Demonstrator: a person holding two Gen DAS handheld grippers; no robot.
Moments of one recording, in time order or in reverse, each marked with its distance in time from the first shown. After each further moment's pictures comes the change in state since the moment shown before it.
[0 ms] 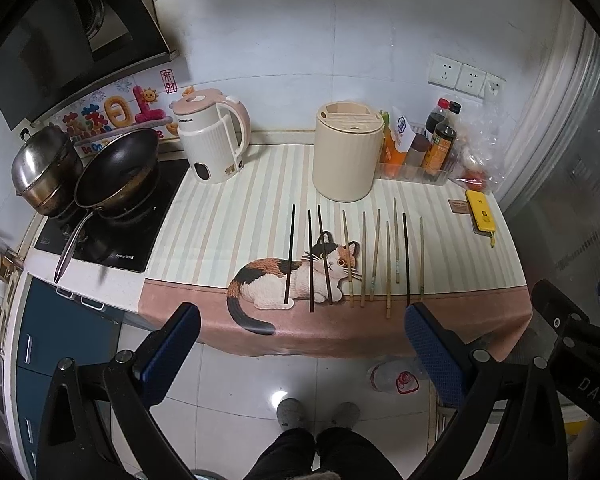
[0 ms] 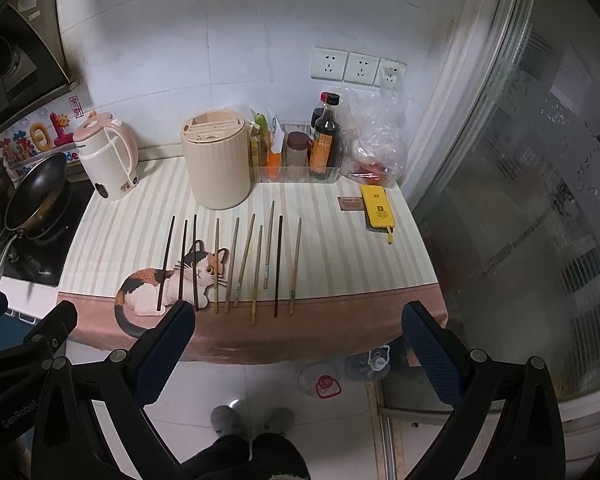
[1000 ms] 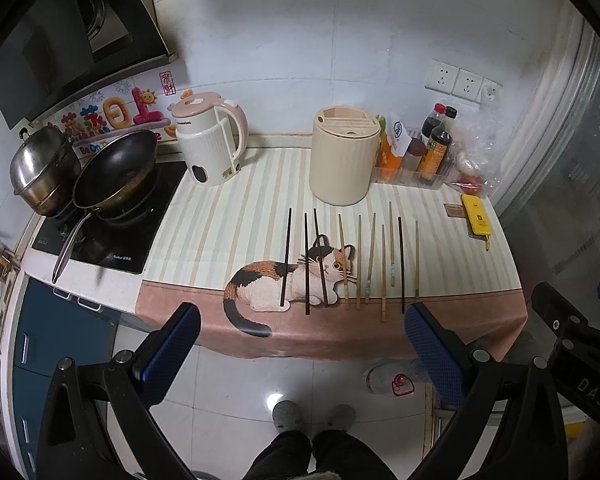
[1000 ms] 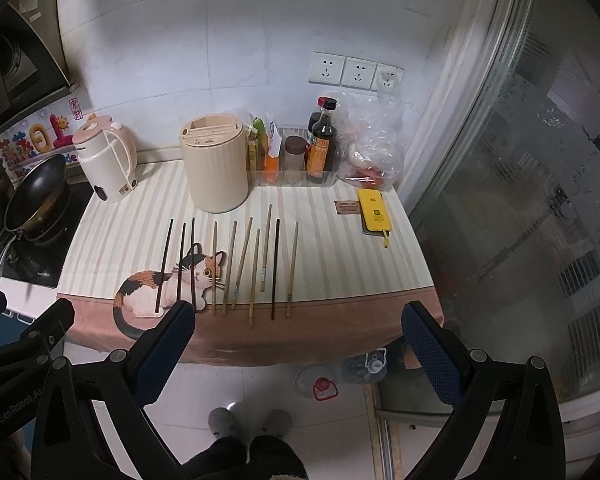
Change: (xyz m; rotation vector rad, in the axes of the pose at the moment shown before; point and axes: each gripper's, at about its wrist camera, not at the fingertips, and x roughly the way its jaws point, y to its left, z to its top) left arm -0.004 0.003 0.002 -0.005 -0.012 -0.015; right arm -0.005 -0.002 0.002 -0.002 -0.008 -0.009
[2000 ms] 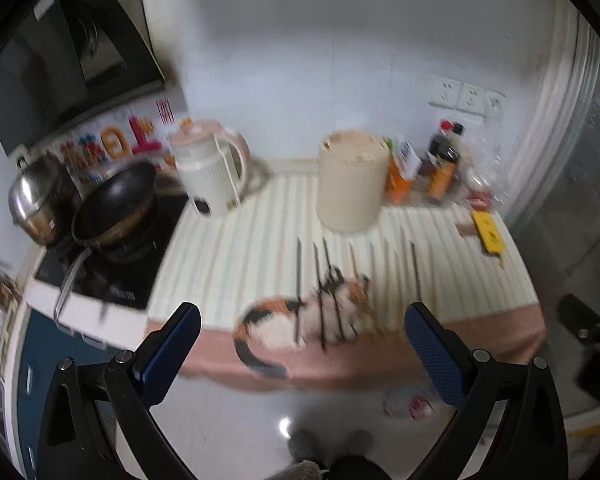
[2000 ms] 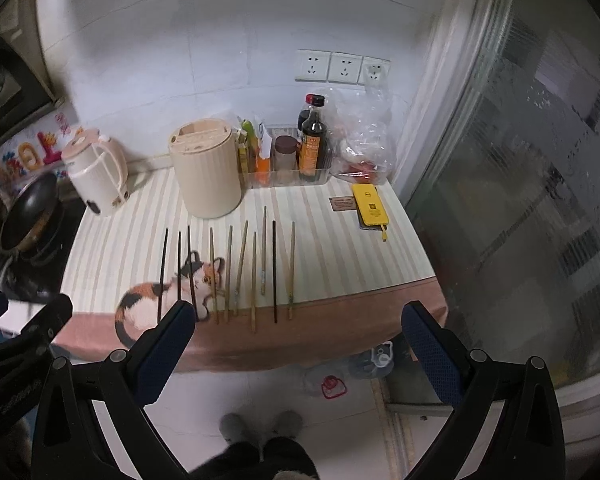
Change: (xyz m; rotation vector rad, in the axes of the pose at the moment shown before) left arm 0.027 0.015 0.023 0.049 -0.126 0.029; right arm 0.012 -0.005 0.005 0.102 -0.019 -0.002
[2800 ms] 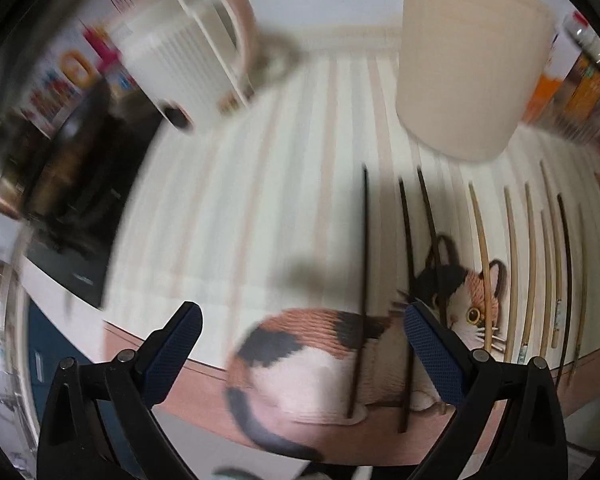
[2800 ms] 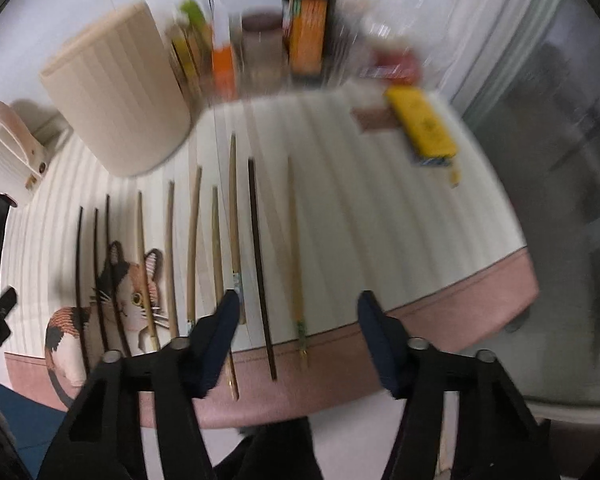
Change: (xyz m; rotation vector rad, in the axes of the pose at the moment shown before) left arm 0.304 0.018 -0.020 -0.019 0.401 0.160; right arm 0.331 -0.006 0.006 0.066 0.363 0.030
